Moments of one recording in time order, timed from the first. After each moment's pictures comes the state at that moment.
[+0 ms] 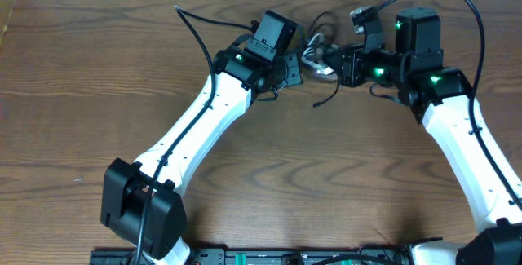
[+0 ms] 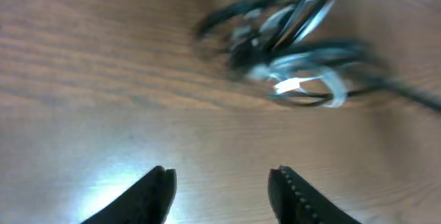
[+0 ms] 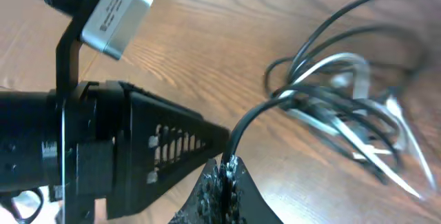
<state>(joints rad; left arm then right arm) -0.54 1.78 1.56 -0.76 0.07 -0.66 0.20 1.51 1.24 -0.44 -0.68 0.21</state>
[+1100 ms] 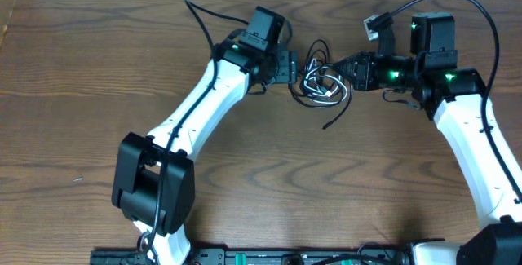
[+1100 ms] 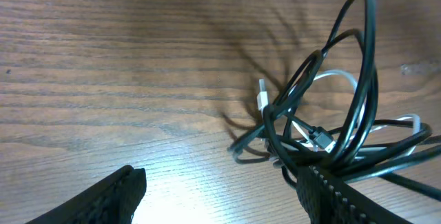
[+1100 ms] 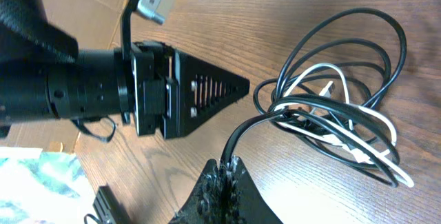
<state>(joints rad) -0.46 1.89 1.56 -0.71 0.14 -0.45 0.12 1.51 1.24 -0.57 -0.77 0.23</state>
